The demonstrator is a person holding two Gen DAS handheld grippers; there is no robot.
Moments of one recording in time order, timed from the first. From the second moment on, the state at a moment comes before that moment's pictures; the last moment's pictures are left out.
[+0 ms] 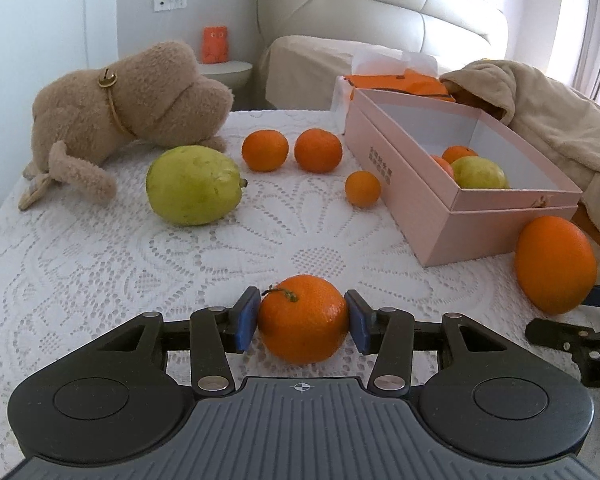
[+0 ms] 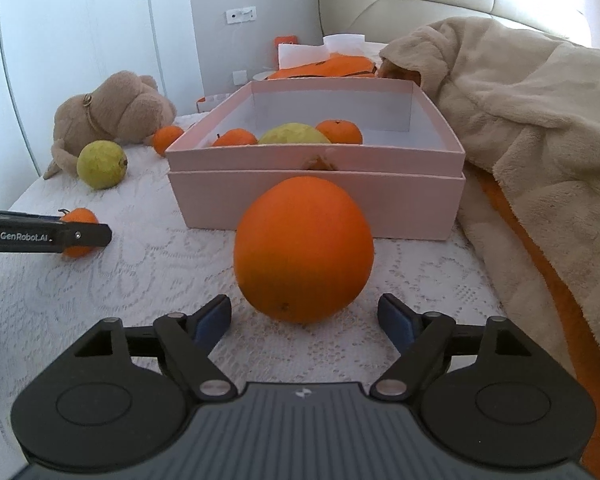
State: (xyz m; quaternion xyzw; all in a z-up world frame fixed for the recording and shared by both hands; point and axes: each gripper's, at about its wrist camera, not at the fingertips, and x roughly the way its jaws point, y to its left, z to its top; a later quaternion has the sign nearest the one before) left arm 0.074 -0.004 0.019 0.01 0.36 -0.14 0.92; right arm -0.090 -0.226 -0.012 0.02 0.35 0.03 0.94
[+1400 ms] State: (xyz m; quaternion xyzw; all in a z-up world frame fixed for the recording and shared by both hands) left arm 0.047 -0.006 0.022 0.01 0.35 -0.15 0.93; right arm -0.096 -0.217 0.007 -0.01 0.30 0.01 0.96
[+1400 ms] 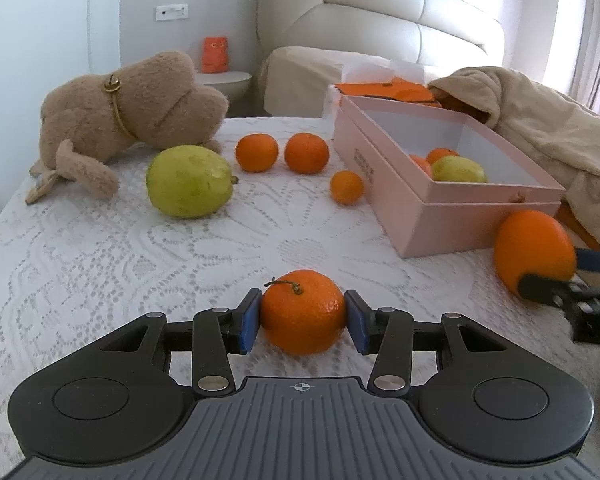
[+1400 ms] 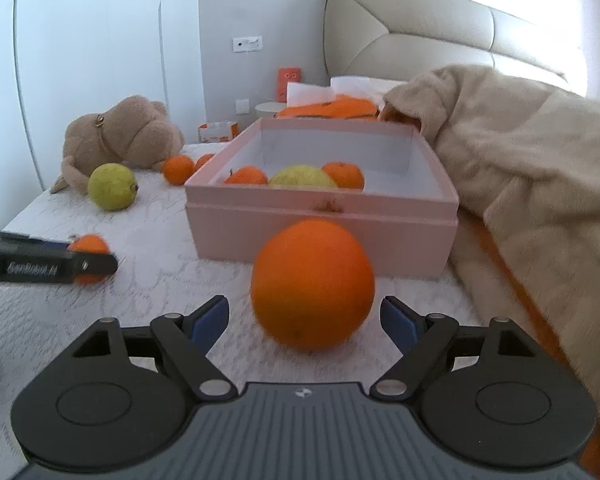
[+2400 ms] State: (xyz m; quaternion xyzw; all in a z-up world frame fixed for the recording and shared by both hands) left arm 0.028 0.085 0.043 -0.11 0.30 -0.08 0.94; right arm 0.144 -0.064 0.062 -0.03 0.43 0.14 0.89
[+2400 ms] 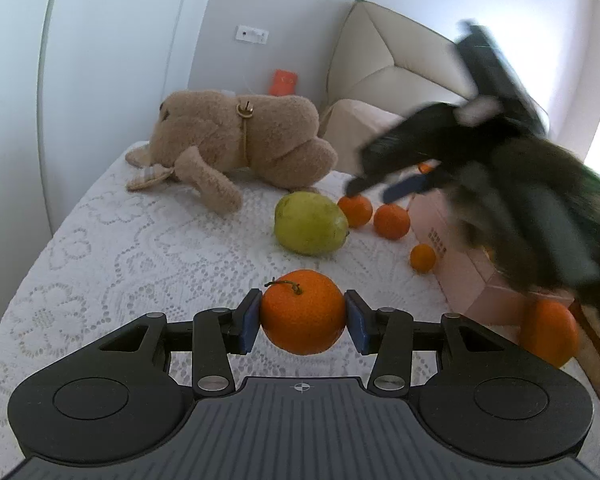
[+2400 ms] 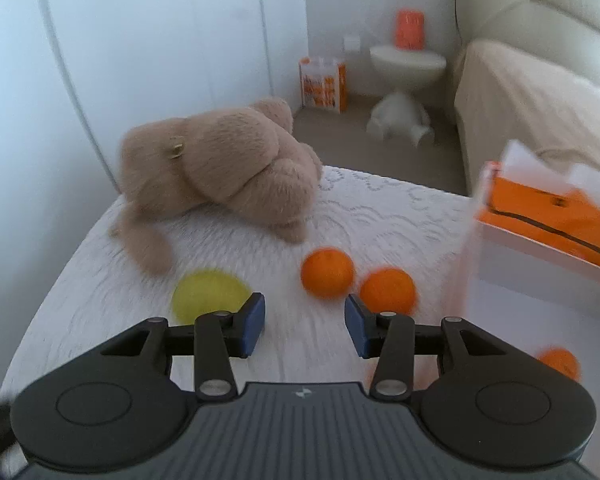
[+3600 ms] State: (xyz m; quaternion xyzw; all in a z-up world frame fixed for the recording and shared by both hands) left arm 0.027 -0.042 0.065 -0.01 0.32 -0.23 0.92; right arm -0.112 -0.209 0.053 0.00 0.34 0.04 0.94
